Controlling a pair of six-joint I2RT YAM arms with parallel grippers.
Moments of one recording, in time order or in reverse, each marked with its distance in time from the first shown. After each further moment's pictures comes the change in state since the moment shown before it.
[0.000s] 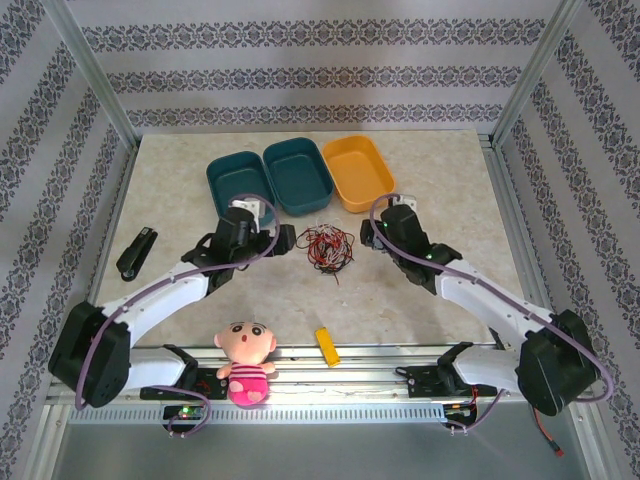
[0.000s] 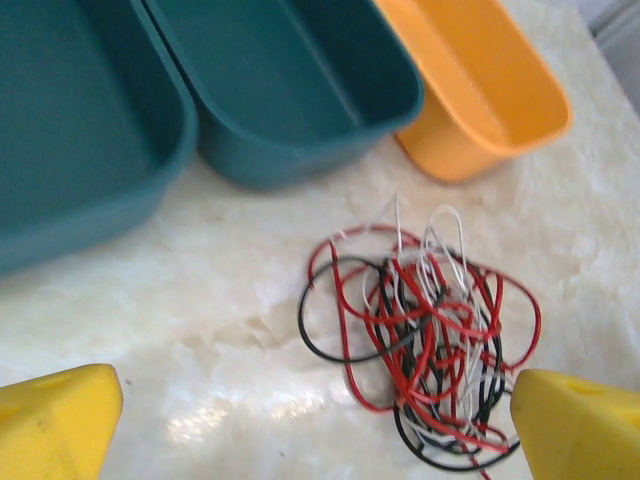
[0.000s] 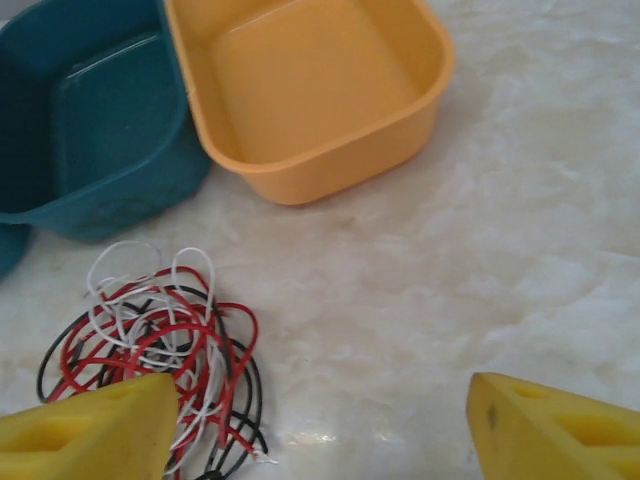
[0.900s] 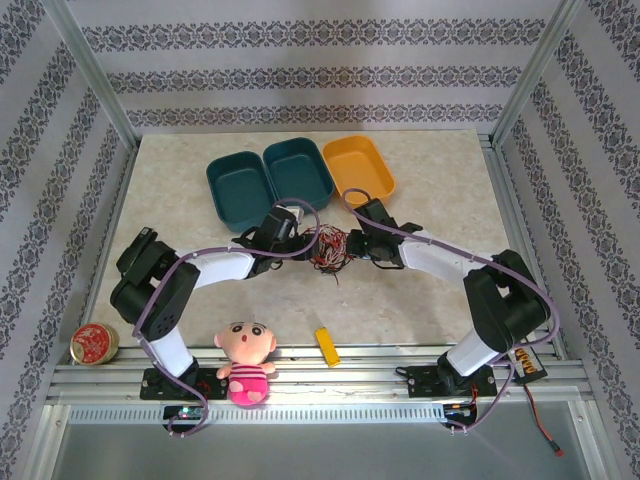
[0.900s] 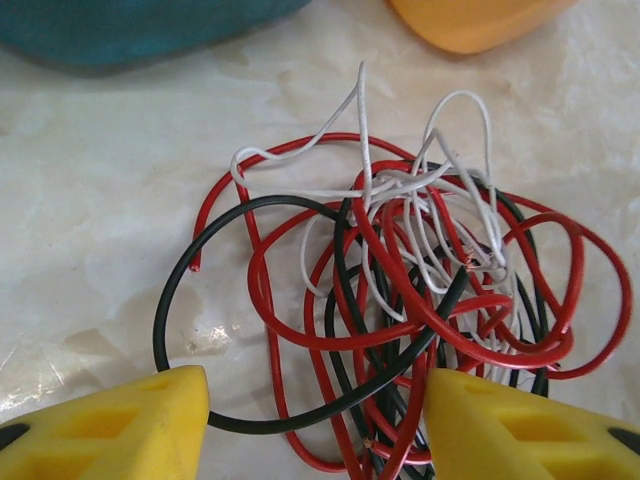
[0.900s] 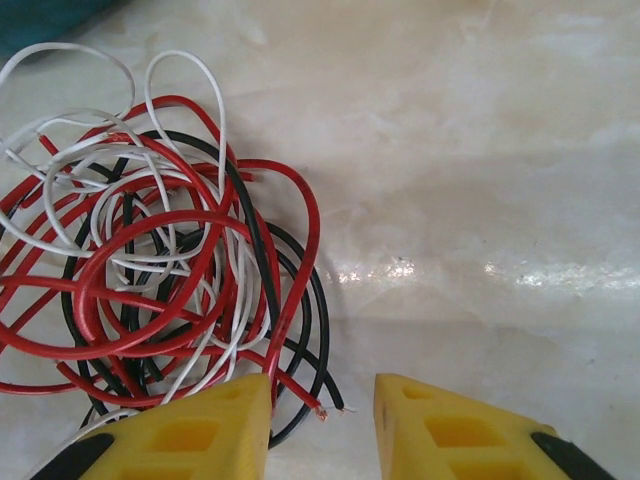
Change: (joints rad) left arm -0.085 0.431 0.151 0.136 0.069 -0.033; right arm 0.000 0.372 0.154 -0.094 -0.250 0.093
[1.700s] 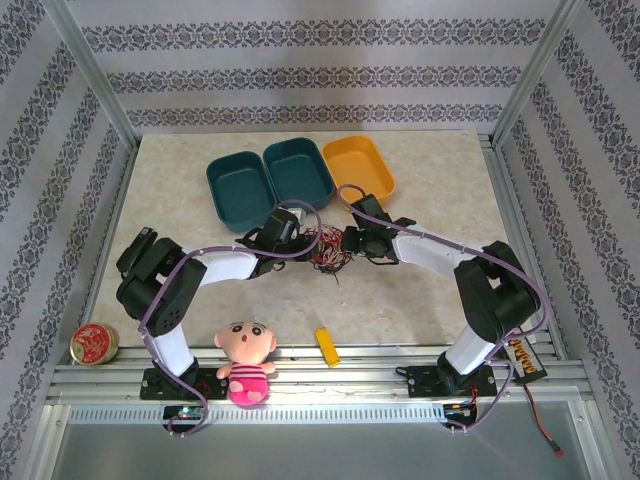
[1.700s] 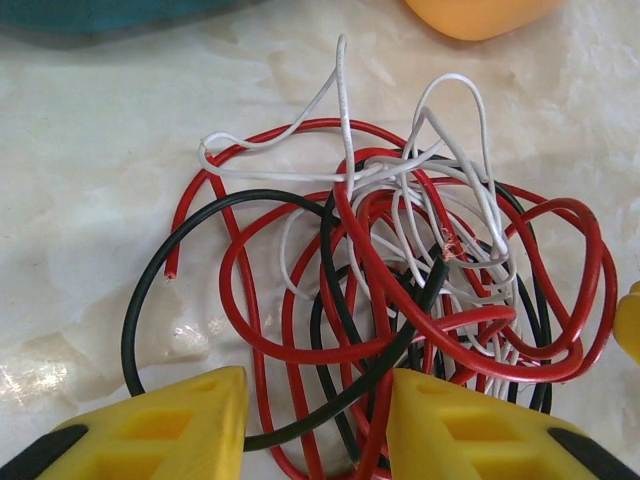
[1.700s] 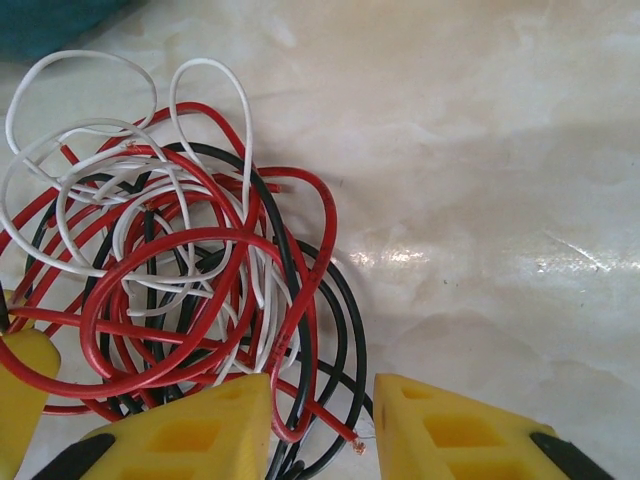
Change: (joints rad) left arm -0.005 0.035 0.001 0.039 0.015 -0.031; right arm 0.005 0.058 0.054 -0.002 -0.033 0.011
